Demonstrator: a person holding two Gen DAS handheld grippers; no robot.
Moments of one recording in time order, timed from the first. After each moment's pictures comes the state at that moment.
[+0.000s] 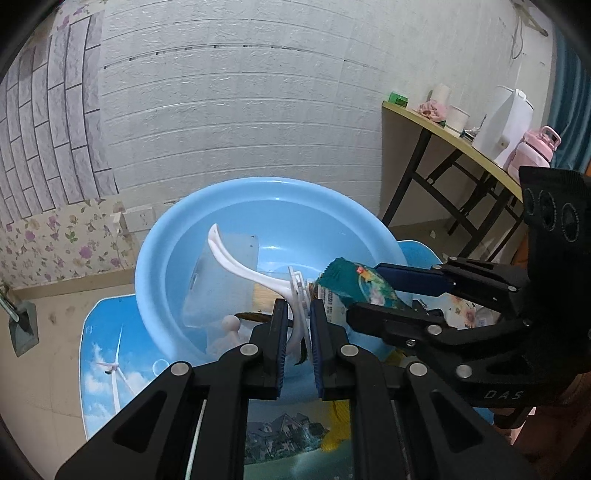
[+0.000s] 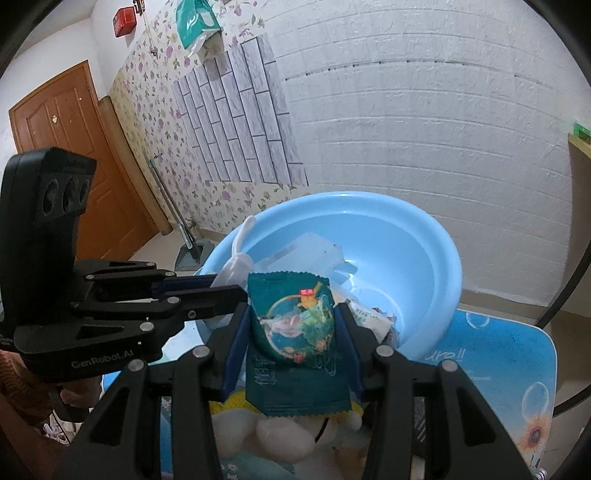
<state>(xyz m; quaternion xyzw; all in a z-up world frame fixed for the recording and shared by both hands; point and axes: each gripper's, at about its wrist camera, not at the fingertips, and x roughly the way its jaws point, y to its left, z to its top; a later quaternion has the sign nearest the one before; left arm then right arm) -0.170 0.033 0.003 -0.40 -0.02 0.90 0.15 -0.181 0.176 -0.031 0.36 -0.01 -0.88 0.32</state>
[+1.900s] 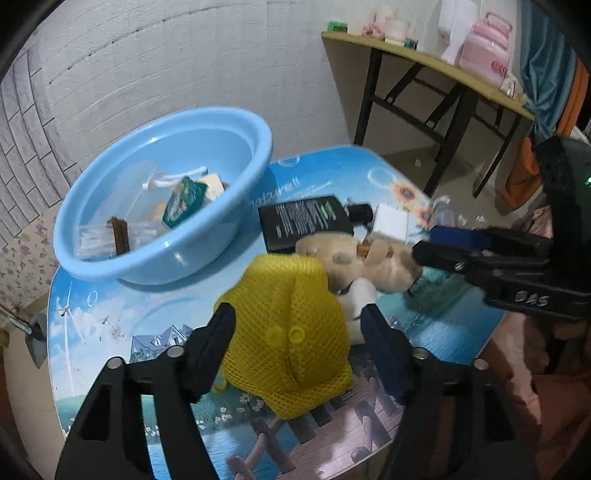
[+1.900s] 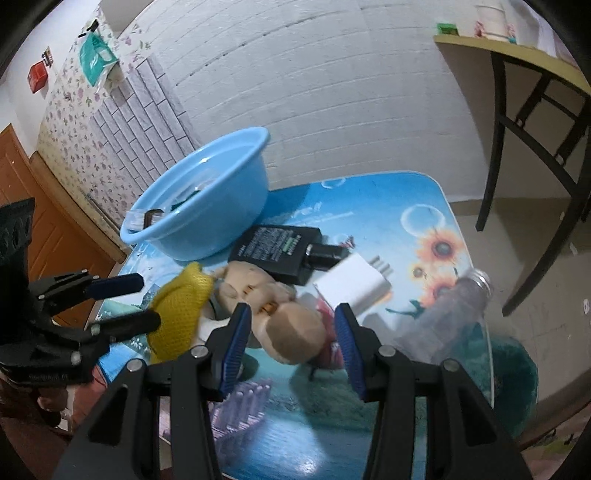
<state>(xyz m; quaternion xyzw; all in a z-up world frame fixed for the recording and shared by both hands) -0.089 0.148 -0.038 -0.47 0.08 0.86 0.17 -0.092 0.330 -0.085 0.42 -0.11 -0.88 0.18</state>
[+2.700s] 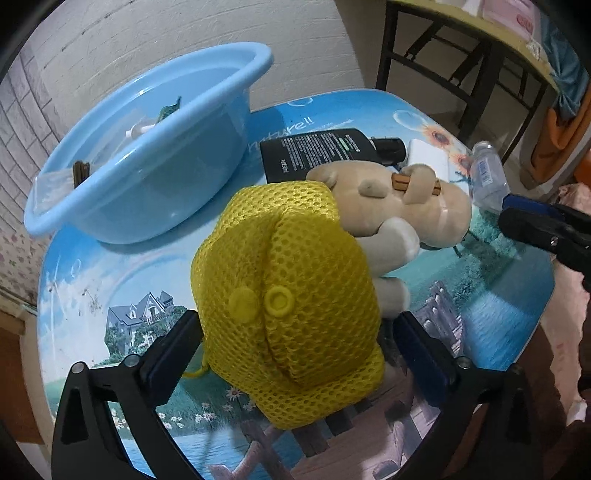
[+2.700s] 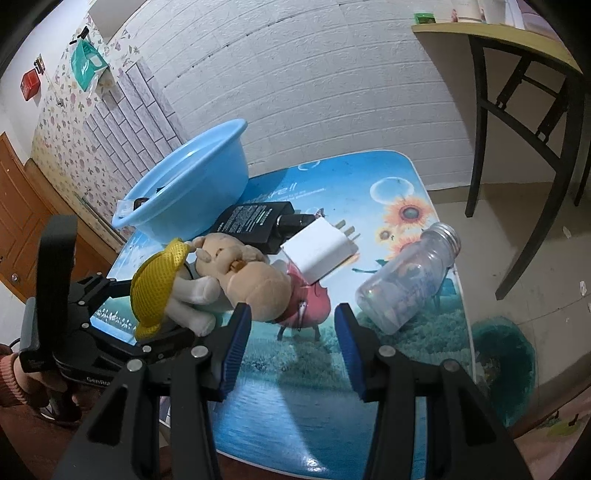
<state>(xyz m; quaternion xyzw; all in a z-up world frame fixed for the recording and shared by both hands) -0.096 0.151 -0.091 -0.52 0.10 0.84 0.13 -0.066 0.353 -0.098 0.43 -0.12 -0.88 0.16</state>
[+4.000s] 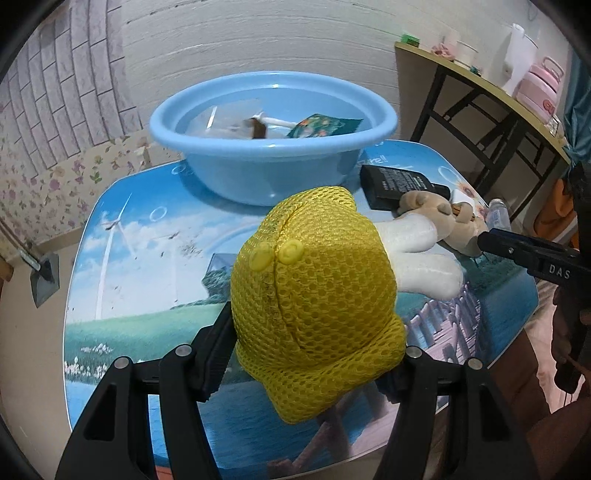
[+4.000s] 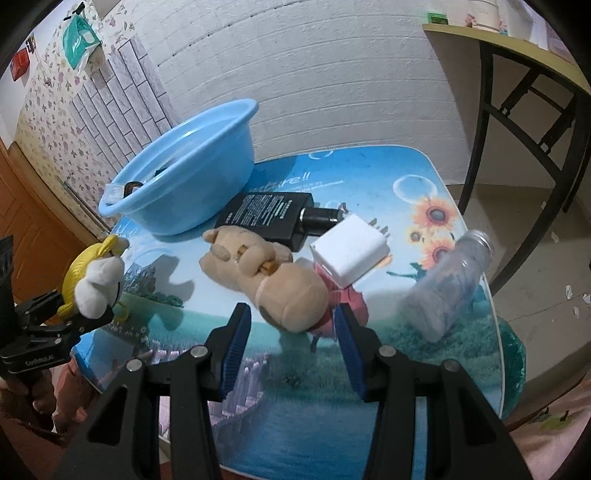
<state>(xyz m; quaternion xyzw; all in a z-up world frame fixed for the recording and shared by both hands) -0.058 0.044 -0.065 -0.48 0.00 0.87 0.09 -0.085 0.310 -0.100 0.46 -0.08 -0.88 0.13</state>
